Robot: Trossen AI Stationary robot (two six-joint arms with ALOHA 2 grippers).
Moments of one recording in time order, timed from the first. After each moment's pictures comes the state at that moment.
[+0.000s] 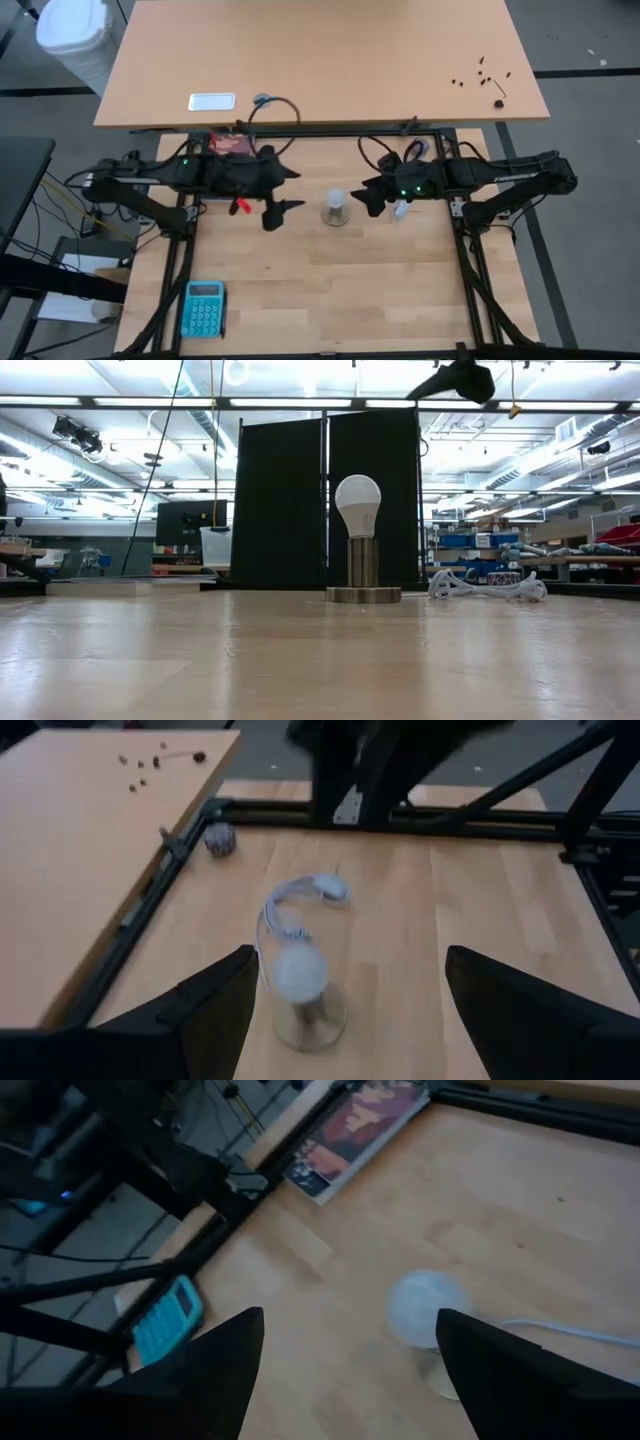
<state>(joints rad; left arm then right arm) -0.09 1.26 1.39 -0.62 -0.24 -0.10 0.10 1.21 1.20 -0.58 0.32 0.88</state>
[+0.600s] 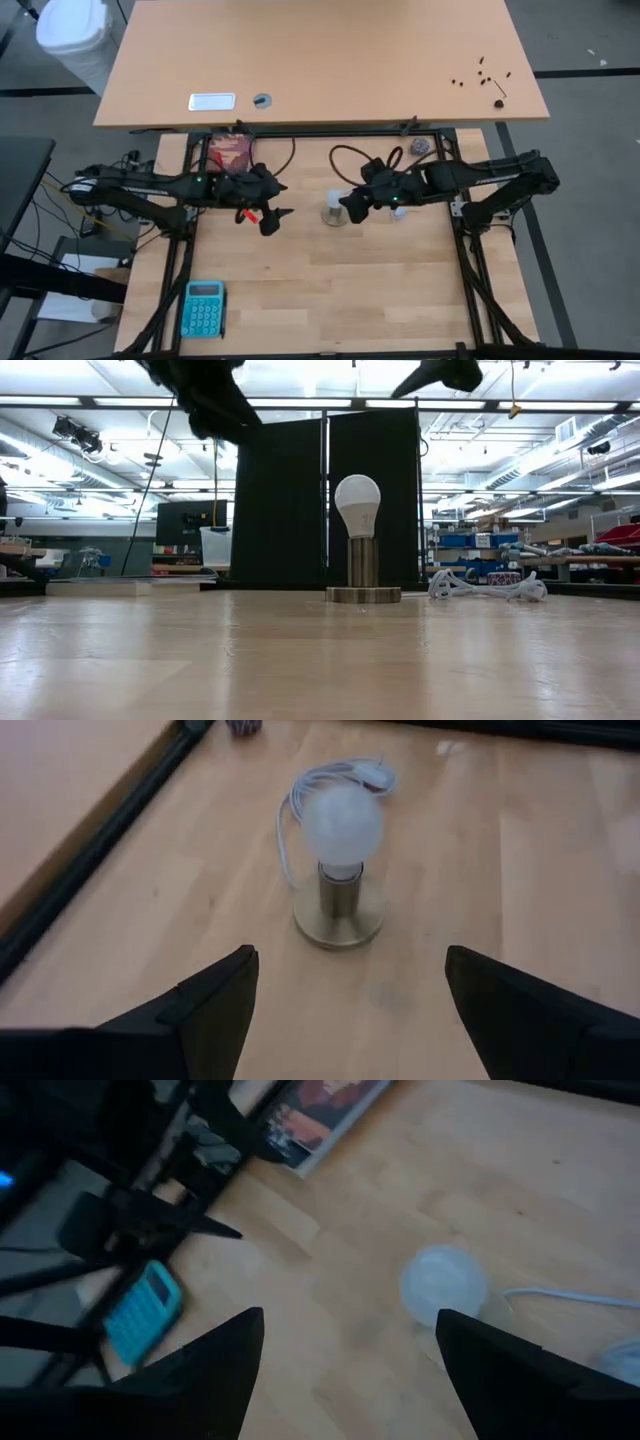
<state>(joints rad) -0.03 1.14 0.91 -0.39 -0.24 -0.19 0.14 1.42 1.43 -0.77 0.35 0.98</state>
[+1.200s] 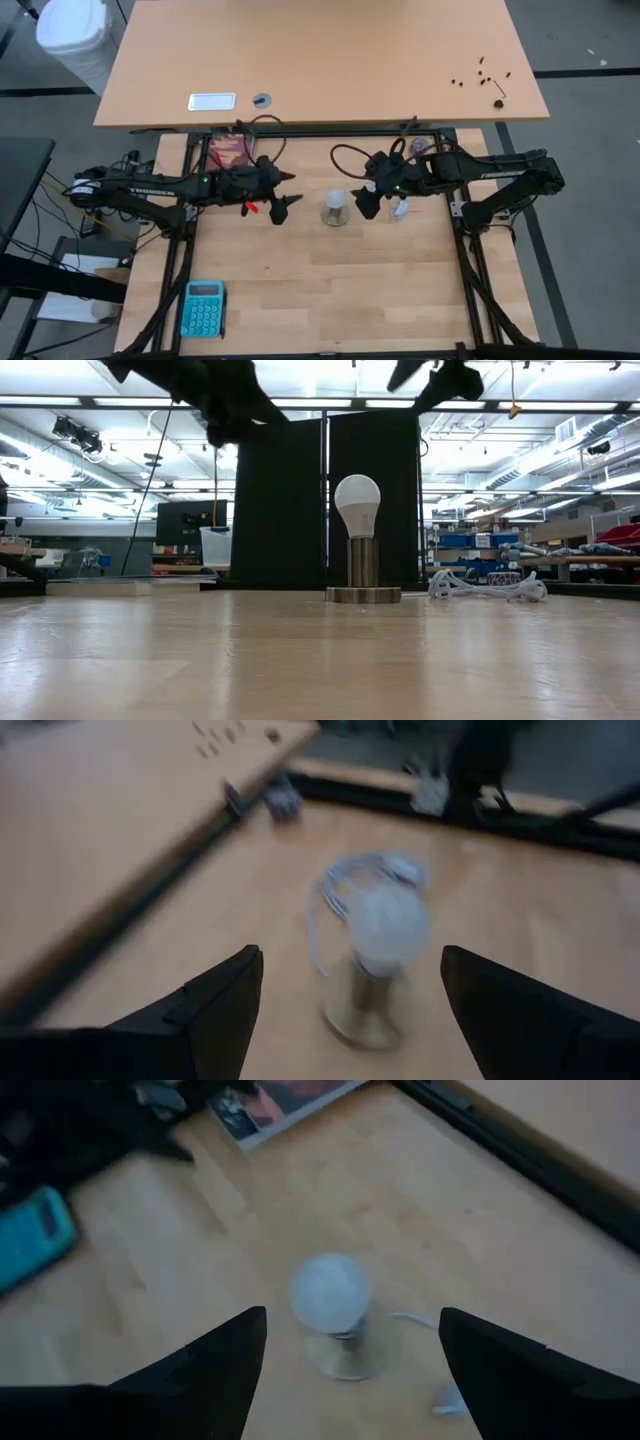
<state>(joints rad) 0.06 1.15 0.80 -0.03 -0.28 -0.15 0.06 1.35 1.37 -0.86 0.36 0.62</state>
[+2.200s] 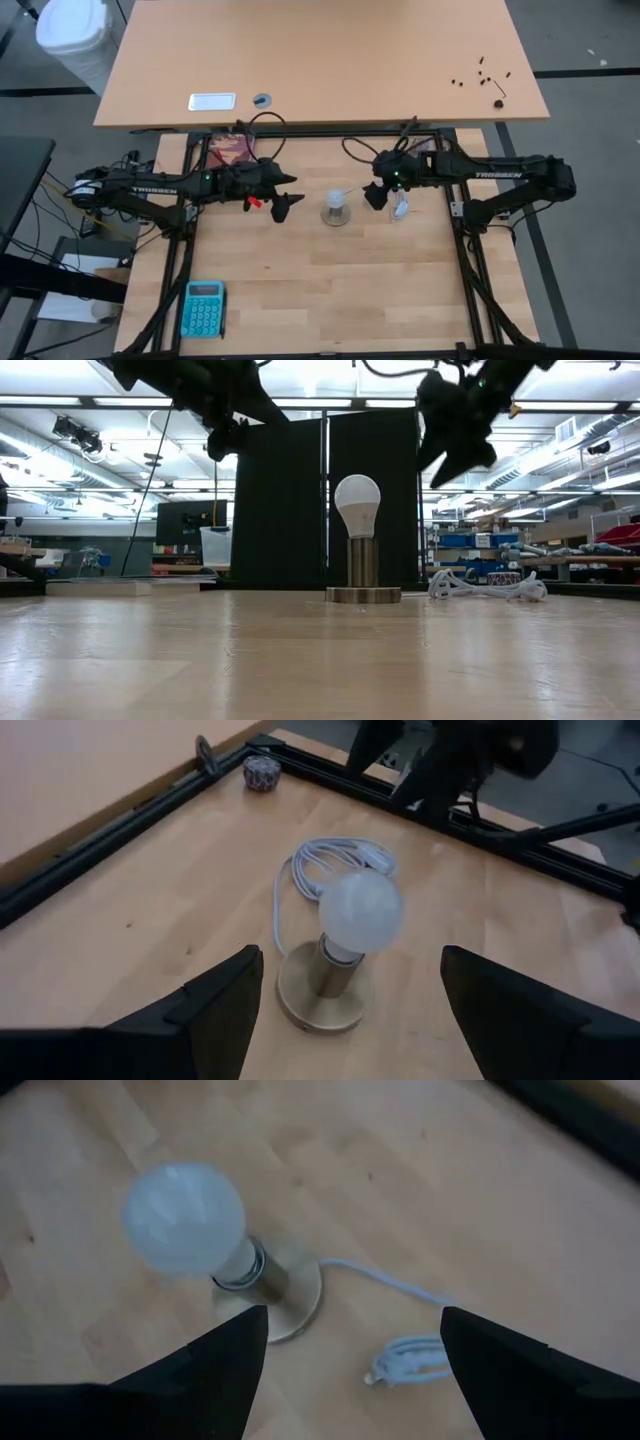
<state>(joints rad) 0.10 1.17 0.80 -0.05 -0.14 -0.32 -0.17 1.23 0.98 -0.64 0.19 0.49</state>
